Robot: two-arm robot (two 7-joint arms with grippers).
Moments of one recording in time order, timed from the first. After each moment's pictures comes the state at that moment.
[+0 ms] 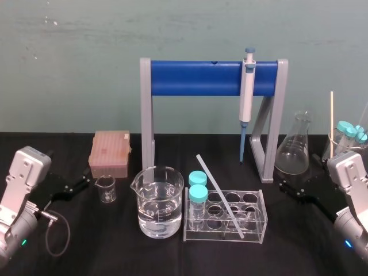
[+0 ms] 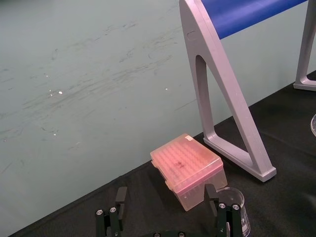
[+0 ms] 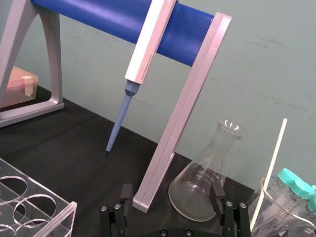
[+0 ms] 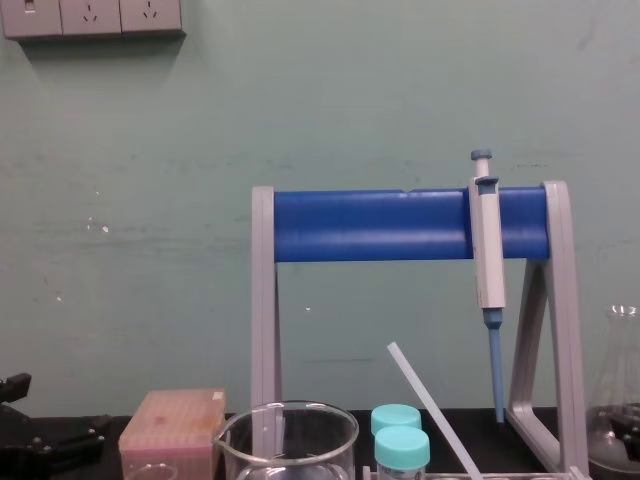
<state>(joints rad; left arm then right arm) -0.20 0.60 0.45 -1.41 -0.25 -0.12 0.03 0.20 0.60 -0.45 -1.41 0.25 -0.12 -0.03</state>
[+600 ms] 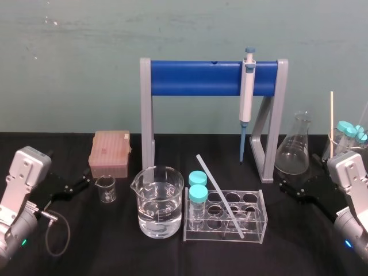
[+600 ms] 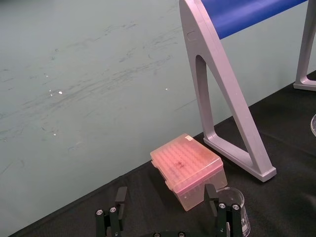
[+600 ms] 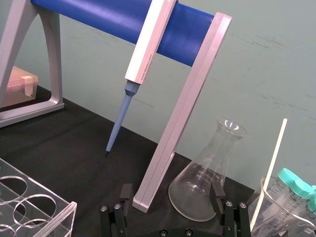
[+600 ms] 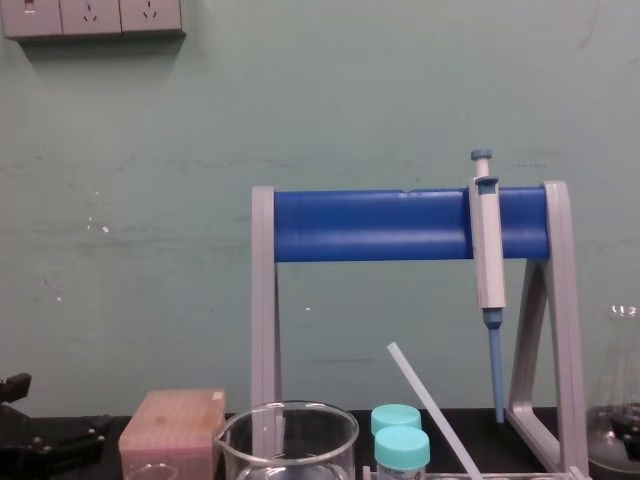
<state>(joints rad) -0.20 0.60 0.45 -1.41 -0.25 -0.12 0.03 0.20 0.60 -0.45 -1.41 0.25 -0.12 -0.03</state>
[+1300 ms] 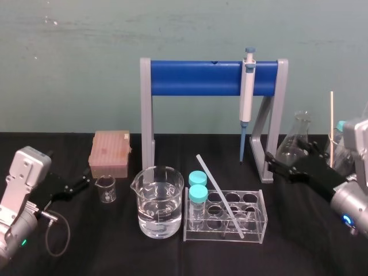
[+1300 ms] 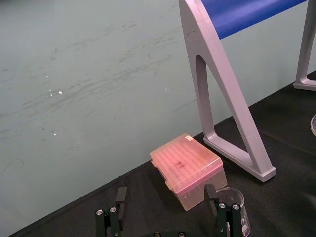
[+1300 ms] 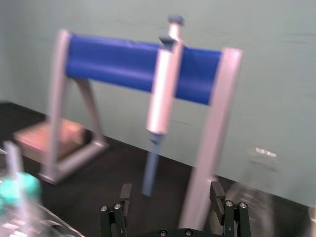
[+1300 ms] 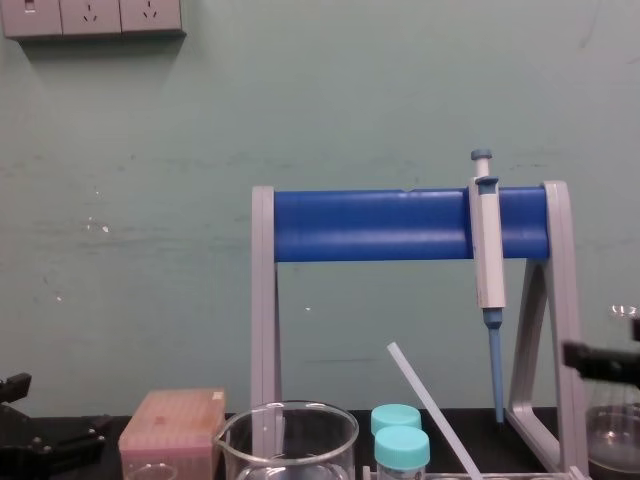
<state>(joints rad) -0.20 0.60 0.45 -1.41 -0.25 -0.12 0.03 0.23 0.58 -0.36 -1.50 0.49 0.02 0.19</state>
